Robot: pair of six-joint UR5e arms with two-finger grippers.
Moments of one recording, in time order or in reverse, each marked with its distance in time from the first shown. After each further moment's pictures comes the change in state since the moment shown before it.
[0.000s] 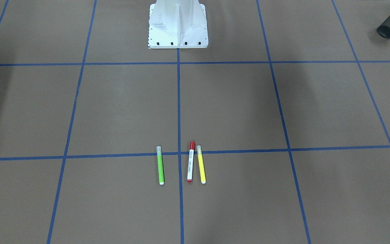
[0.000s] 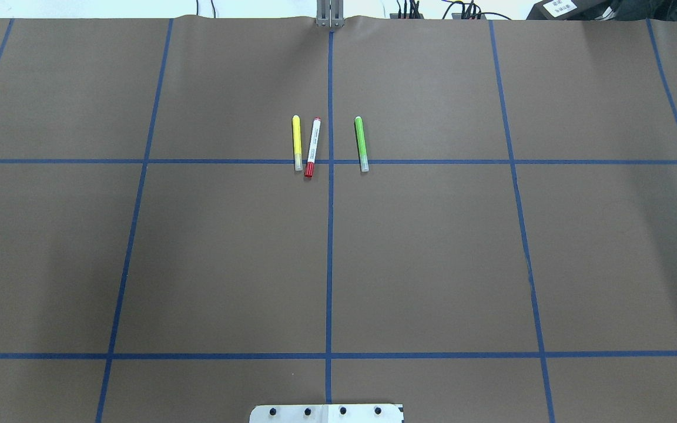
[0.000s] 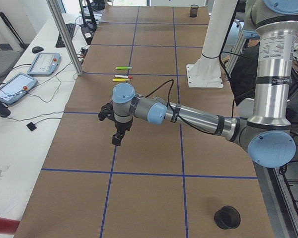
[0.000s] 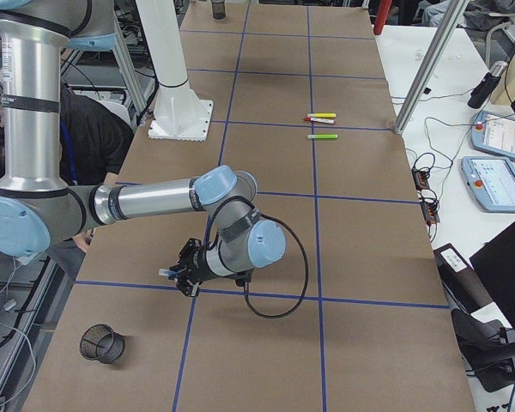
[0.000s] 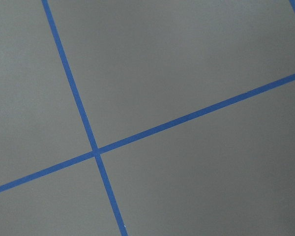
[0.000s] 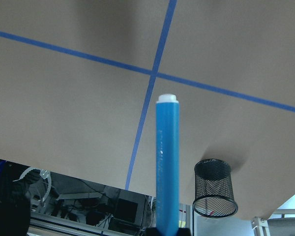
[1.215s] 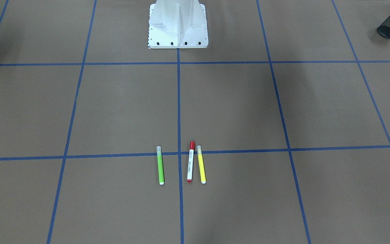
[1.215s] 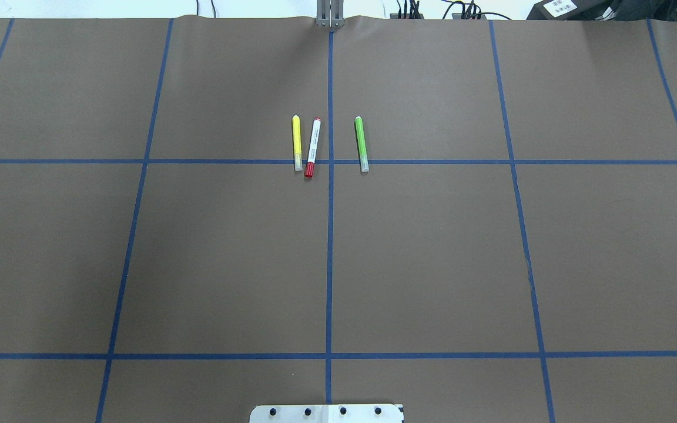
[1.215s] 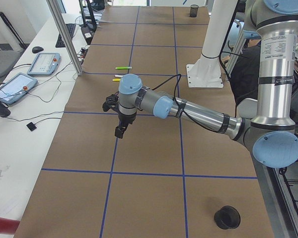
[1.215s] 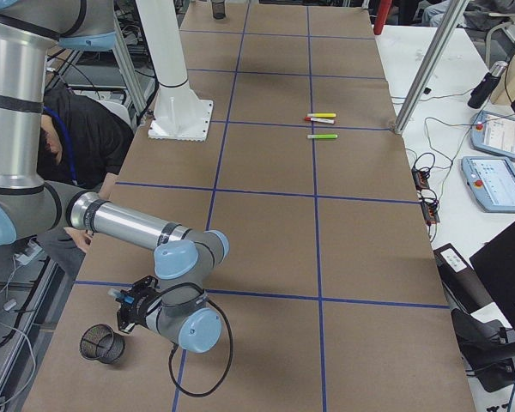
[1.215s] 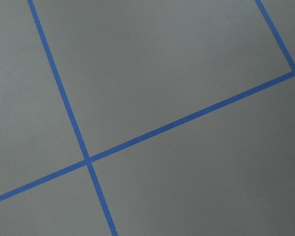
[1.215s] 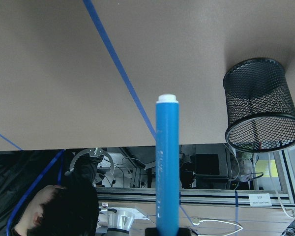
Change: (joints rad) left arm 0.000 0.038 -0.098 0.003 0.000 0.000; right arm 0.112 -0.113 -0.257 0.010 -0.010 0.077
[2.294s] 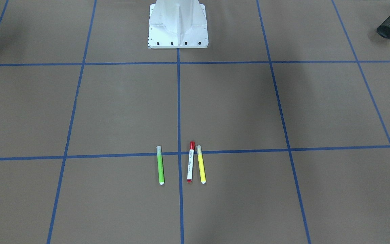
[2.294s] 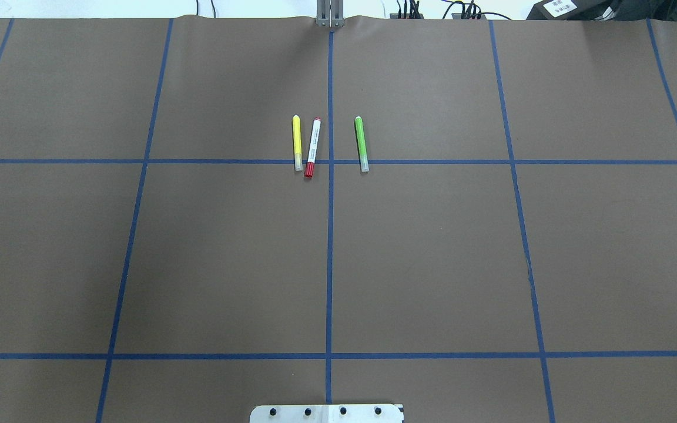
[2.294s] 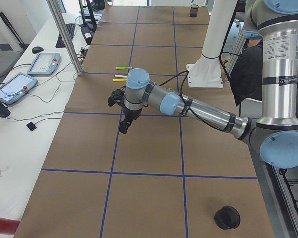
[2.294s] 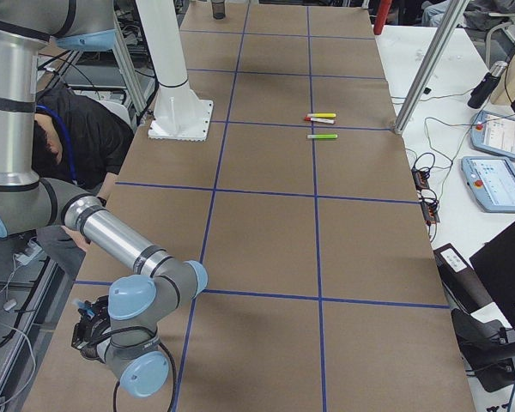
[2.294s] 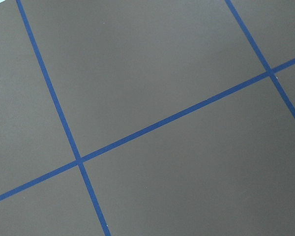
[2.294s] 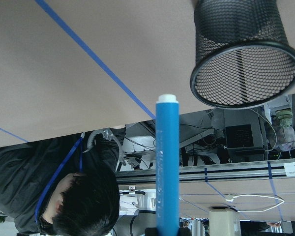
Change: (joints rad) left arm -0.002 0.040 -0.080 0.001 0.000 0.000; right arm 0.238 -0.021 -0.118 0.009 -0.189 0.051
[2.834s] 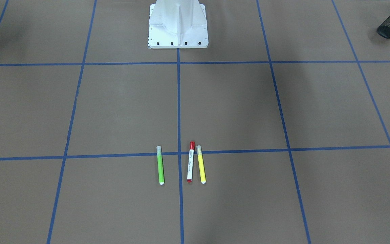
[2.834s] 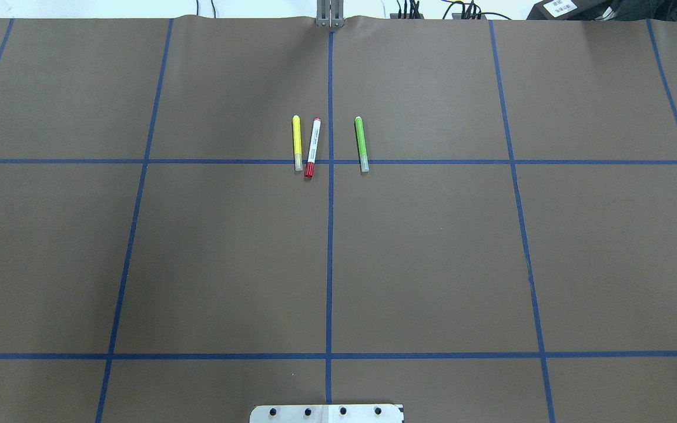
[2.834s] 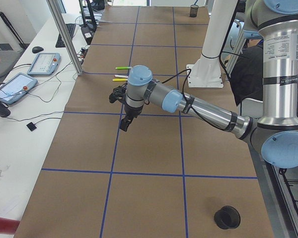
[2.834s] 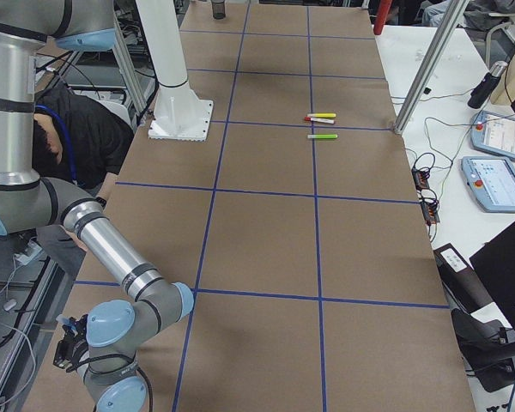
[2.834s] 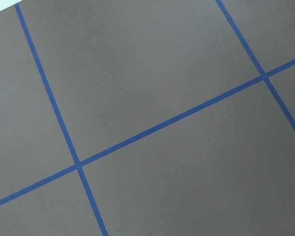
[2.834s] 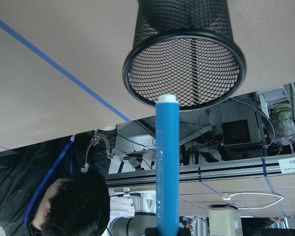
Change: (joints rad) left arm -0.002 0.017 -0.038 0.002 0.000 0.000; right arm 0.038 -0.001 -0.142 0.122 -0.036 0.015
